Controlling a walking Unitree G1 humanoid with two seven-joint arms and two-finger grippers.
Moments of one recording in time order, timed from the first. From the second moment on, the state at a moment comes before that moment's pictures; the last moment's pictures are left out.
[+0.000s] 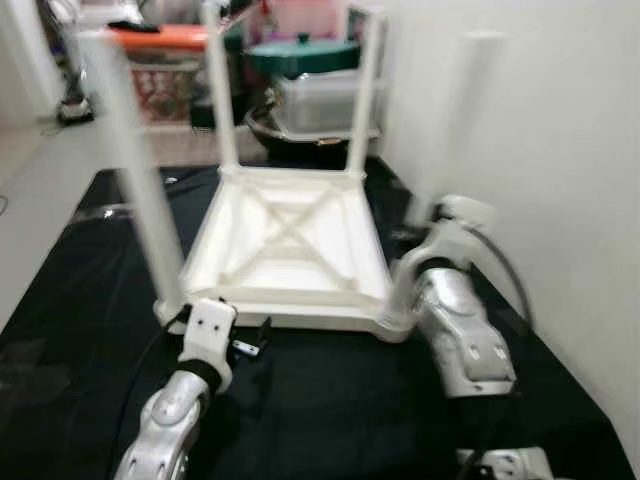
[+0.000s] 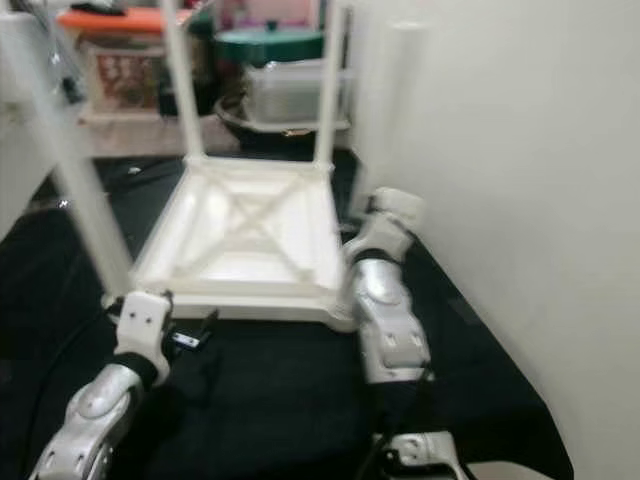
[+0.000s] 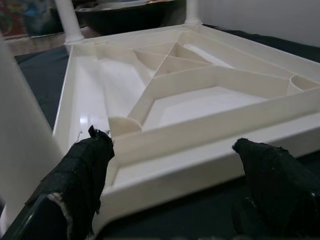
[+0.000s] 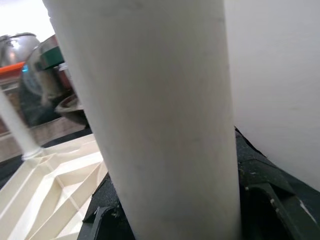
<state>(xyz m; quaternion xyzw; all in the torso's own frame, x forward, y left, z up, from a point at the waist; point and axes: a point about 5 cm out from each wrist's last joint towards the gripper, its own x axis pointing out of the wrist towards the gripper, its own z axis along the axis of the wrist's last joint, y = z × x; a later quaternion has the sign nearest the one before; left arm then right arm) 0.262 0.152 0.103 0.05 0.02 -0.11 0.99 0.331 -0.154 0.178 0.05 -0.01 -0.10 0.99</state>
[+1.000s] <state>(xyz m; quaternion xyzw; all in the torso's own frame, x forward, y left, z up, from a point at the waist) 0.266 0.160 0.103 0.06 0.02 -0.11 0.99 0.261 -0.046 0.180 0.10 0.01 0.61 0.78</state>
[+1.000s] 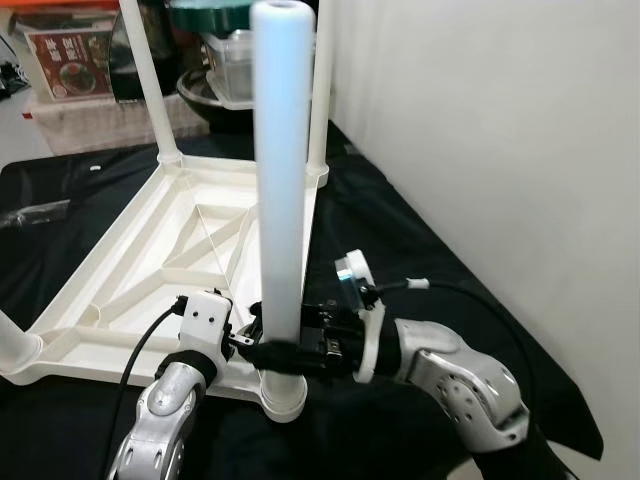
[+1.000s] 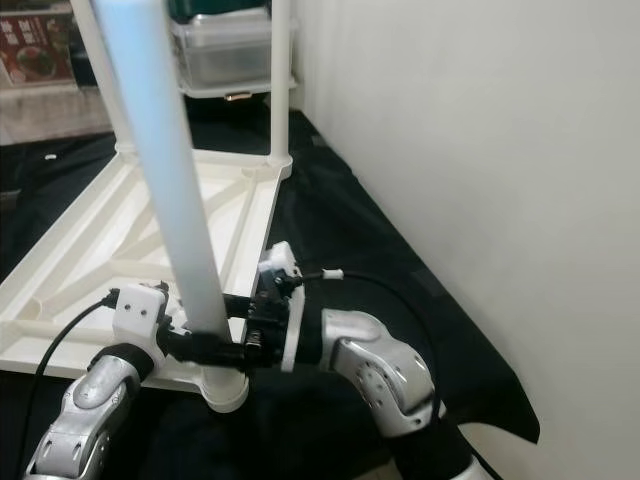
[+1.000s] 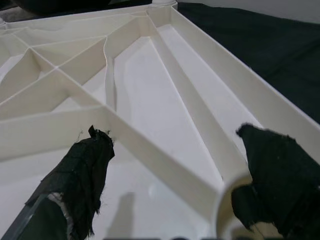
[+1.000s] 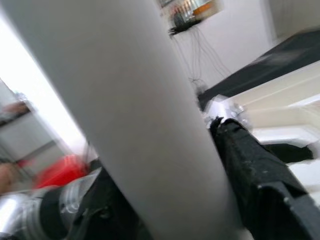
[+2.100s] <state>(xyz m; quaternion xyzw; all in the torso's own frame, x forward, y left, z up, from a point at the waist) 0.270 0.158 0.106 0.06 0.01 -0.11 0.99 0.269 -0.072 0.198 0.01 -0.03 0.63 0.78</state>
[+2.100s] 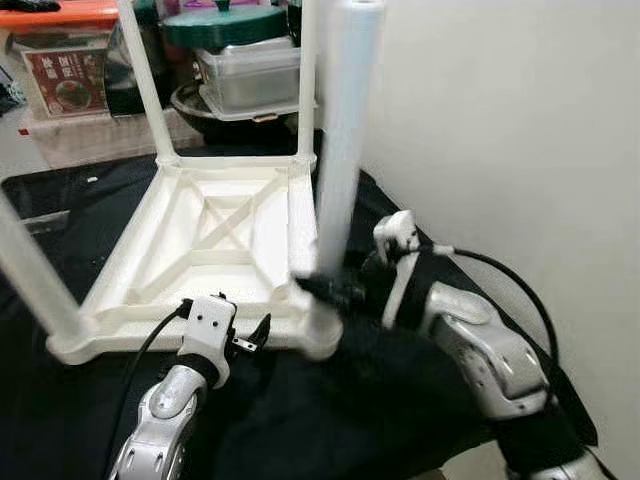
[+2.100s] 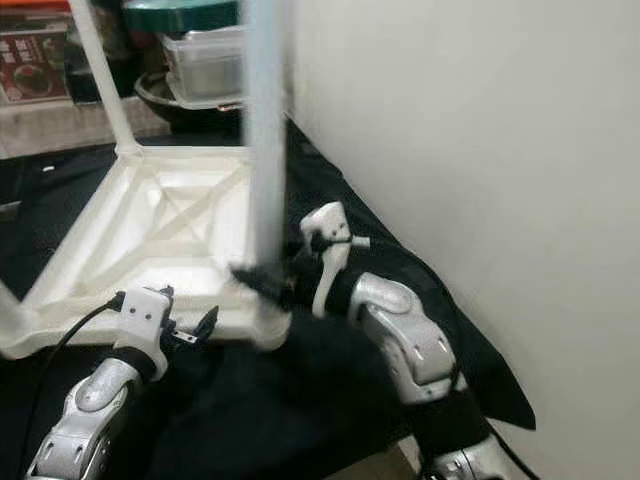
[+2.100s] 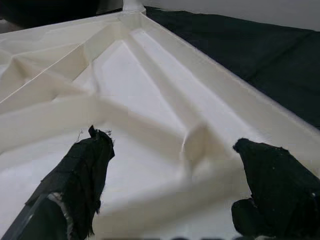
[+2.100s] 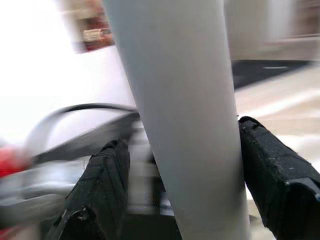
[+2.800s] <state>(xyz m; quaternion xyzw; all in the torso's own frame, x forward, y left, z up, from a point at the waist) 0.263 0.168 0.101 0.06 0.02 -0.09 0.99 0.318 -0.157 0.162 0.02 0.03 -0.08 1.00</state>
